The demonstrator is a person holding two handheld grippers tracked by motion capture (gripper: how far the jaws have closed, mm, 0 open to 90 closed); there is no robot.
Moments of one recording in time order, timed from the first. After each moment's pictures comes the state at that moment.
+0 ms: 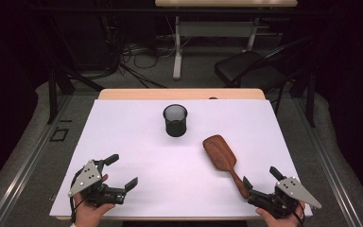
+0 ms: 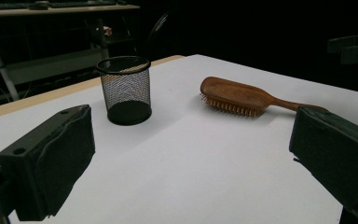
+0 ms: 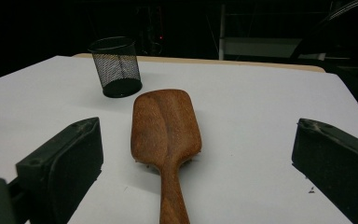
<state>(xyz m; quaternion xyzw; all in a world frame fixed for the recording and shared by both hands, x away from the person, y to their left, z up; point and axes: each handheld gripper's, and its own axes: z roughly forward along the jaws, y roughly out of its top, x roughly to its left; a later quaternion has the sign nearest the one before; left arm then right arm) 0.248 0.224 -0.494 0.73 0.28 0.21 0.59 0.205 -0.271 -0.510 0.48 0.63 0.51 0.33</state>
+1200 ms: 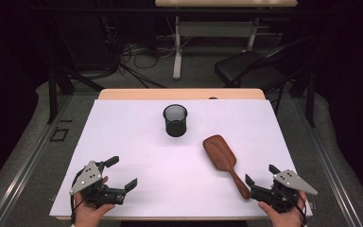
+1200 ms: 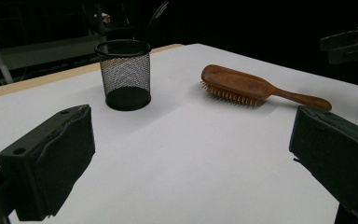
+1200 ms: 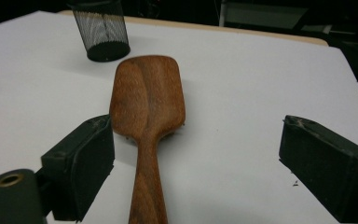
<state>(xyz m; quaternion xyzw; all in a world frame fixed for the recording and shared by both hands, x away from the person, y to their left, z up) 0.250 0.227 -0.504 0.74 0.29 0.19 0.58 0.223 -0.279 -0.512 0.49 0.68 0.45 0.31</state>
